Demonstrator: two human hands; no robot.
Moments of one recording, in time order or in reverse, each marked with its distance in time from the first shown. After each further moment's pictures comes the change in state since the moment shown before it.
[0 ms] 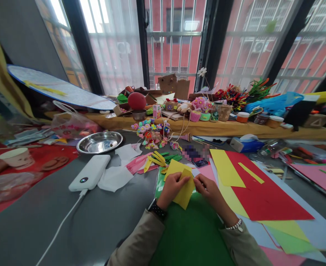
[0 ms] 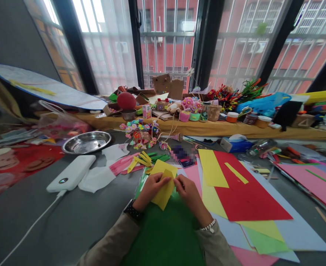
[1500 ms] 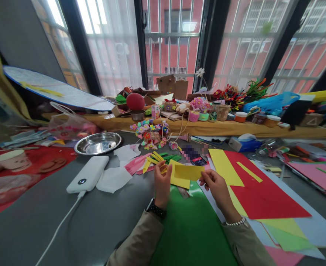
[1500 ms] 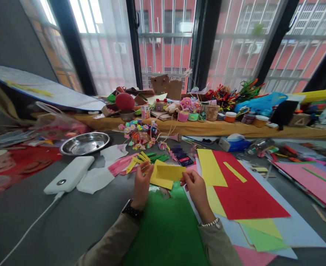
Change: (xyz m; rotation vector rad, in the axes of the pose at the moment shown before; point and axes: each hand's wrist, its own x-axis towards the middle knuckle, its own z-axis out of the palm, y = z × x) left_hand 0.004 -0.006 -0.005 -0.325 0.653 -0.089; right_hand 0.003 0.010 -0.006 0.495 0.278 0.252
